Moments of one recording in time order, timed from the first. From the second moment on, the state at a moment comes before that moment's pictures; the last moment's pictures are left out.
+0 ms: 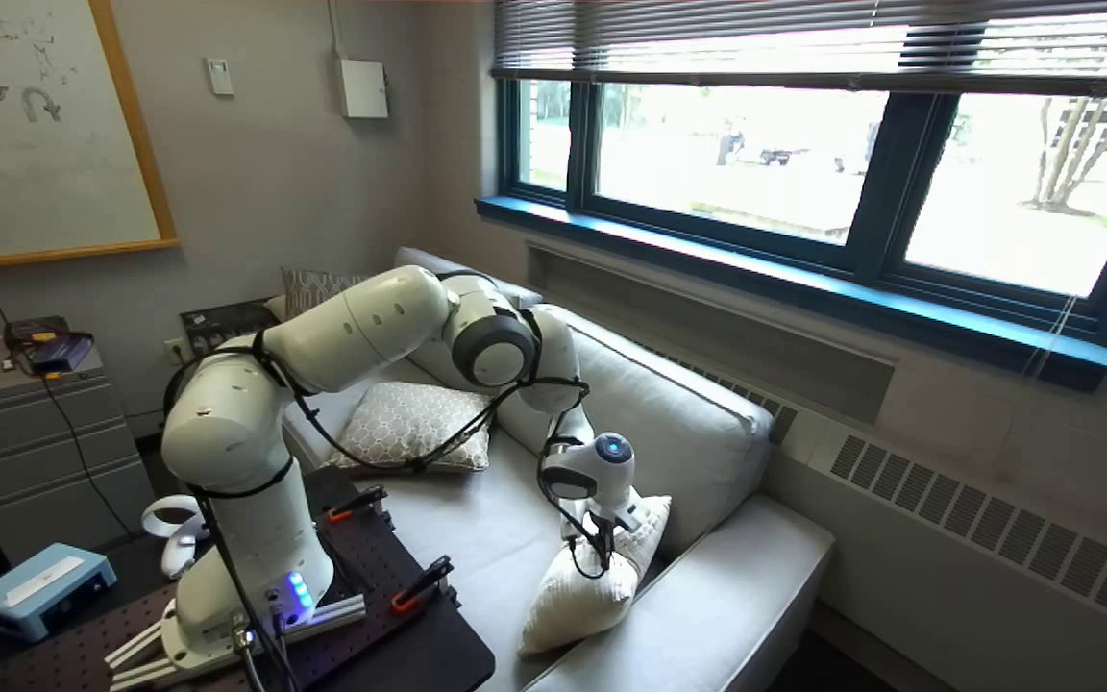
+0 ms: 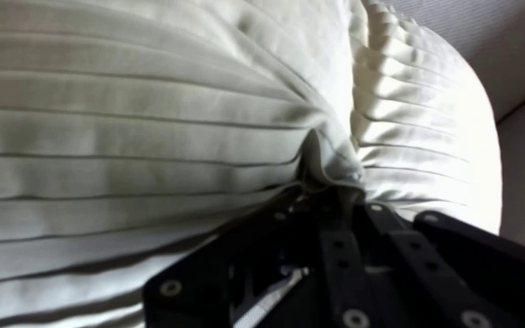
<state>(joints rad) -0.42 1.08 0.16 -1.79 0.52 3.01 -0.17</state>
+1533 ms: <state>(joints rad) -0.71 0.83 0.38 -2.26 0.43 3.20 0.13</state>
